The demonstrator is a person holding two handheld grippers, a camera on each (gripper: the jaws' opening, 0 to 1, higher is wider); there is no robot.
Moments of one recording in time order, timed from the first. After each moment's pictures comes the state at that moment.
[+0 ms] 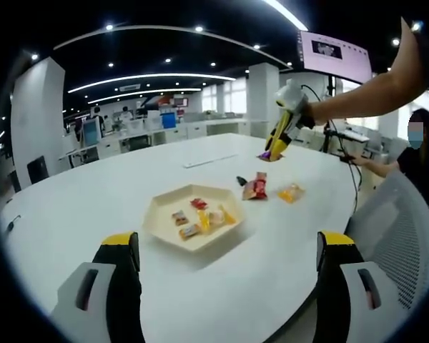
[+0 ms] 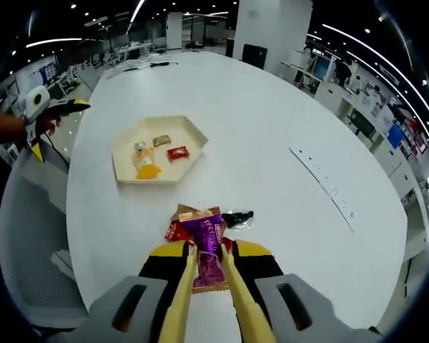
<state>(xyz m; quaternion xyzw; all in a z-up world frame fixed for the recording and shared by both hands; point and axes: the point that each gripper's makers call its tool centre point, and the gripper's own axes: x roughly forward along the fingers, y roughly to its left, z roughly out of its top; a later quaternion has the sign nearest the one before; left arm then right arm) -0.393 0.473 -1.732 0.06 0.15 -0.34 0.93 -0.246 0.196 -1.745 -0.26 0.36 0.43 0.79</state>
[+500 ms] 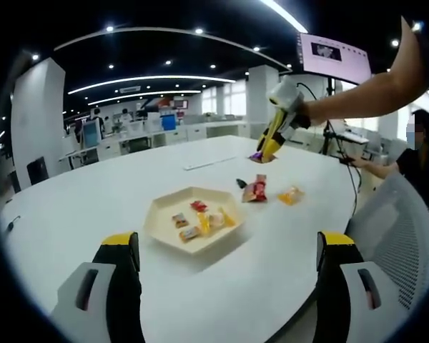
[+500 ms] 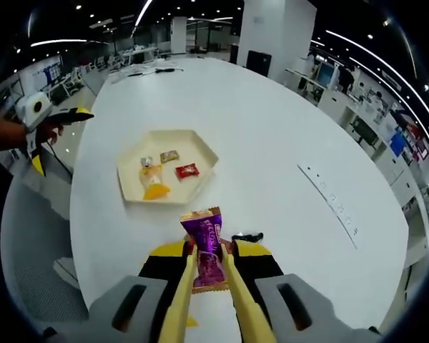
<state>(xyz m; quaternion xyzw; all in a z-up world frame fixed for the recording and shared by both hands) -0.394 0.474 -1.730 0.06 0.15 -0.34 0.93 -0.244 0.236 -1.733 -0.26 0.34 0.44 0.79</state>
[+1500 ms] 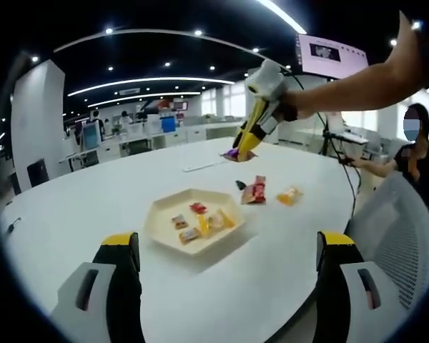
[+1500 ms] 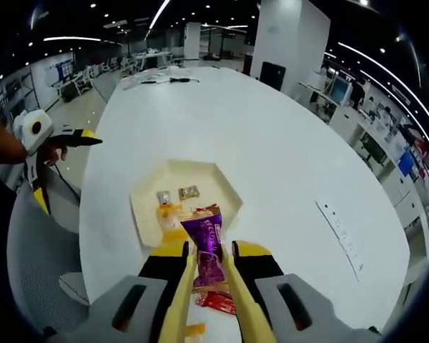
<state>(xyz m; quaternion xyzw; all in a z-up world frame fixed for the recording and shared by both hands) -0.395 0.472 -1.728 0.07 0.14 -0.34 0.93 -0.241 0.318 -1.708 -0.27 0.32 0.48 0.78</state>
